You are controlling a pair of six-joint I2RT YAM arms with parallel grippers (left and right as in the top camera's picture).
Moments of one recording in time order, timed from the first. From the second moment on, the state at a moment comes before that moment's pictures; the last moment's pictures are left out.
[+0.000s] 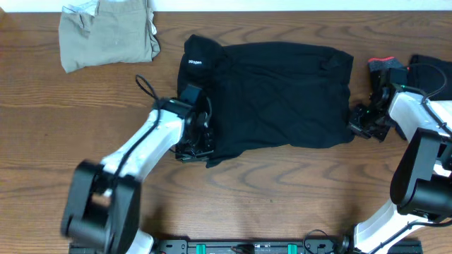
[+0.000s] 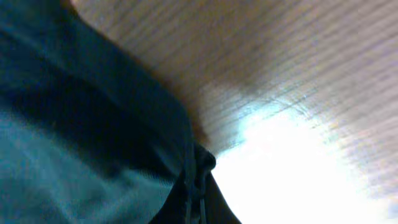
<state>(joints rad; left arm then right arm) -0.37 1.68 1.08 -0.97 0.36 -0.46 -0.24 1.89 1.19 -0.82 -0.07 0.35</state>
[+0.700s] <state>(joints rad) -0.37 1.09 1.59 -1.23 0.36 -0.46 -0.24 1.16 1.53 -1.22 -0.06 0.36</state>
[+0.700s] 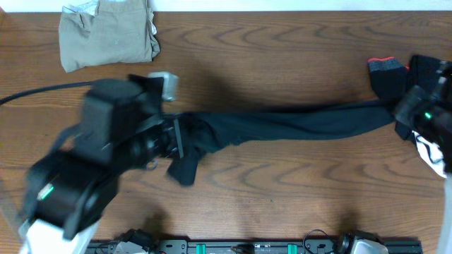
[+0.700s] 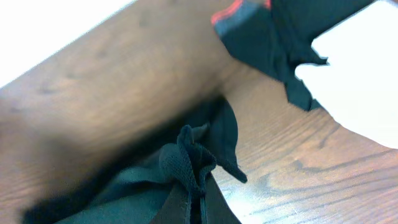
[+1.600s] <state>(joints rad) -0.36 1.38 2.08 -0.96 0.17 -0.47 -0.24 1.46 2.07 -1.14 -0.18 0.36</state>
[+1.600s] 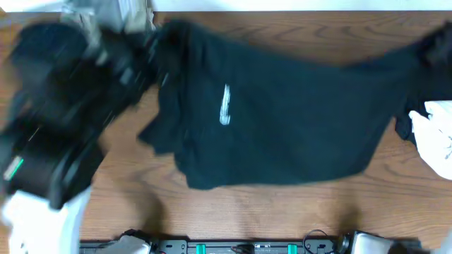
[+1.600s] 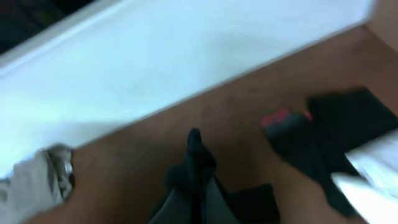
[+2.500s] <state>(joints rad) -0.20 1.51 2.08 -1.16 0.05 -0.40 -0.23 1.59 2.07 -1.34 -0.33 0.34</state>
